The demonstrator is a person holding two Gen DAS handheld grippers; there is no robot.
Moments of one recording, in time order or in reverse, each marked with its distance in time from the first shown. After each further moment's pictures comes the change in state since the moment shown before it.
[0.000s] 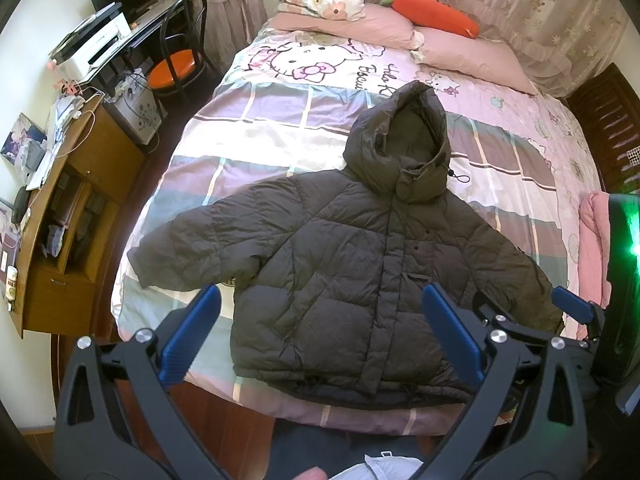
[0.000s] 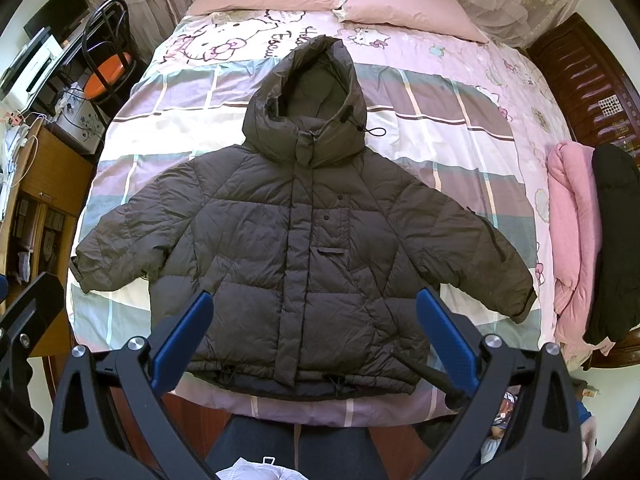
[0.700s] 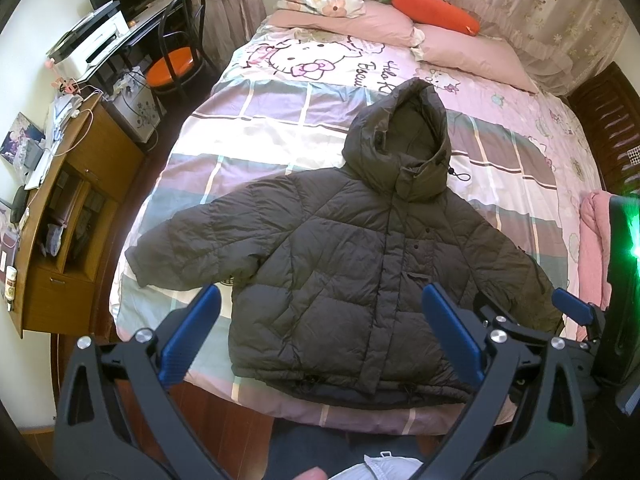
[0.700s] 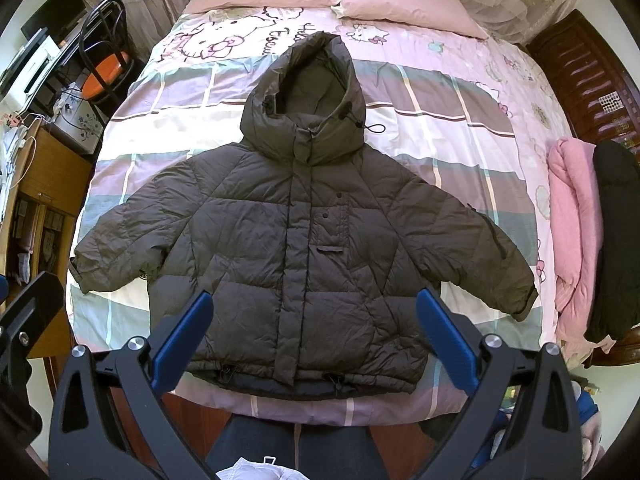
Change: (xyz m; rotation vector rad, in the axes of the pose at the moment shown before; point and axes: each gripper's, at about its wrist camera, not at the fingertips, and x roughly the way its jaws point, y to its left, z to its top) left arm -0.001 0.001 0.002 -0.002 0.004 -0.003; right arm 0.001 0.001 0.000 -0.001 0.002 -0.001
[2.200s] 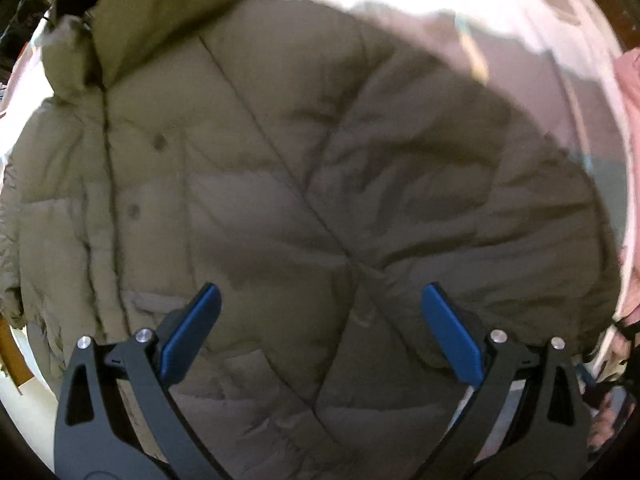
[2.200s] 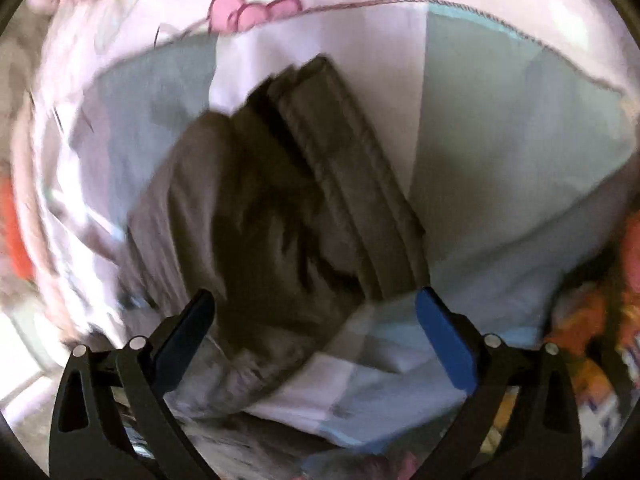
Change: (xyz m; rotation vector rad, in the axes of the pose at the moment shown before) left arm 0.381 -0.360 -0.083 0.249 0.432 -0.046; right arm 0.341 -0.610 -0.250 1.501 0.235 0.373
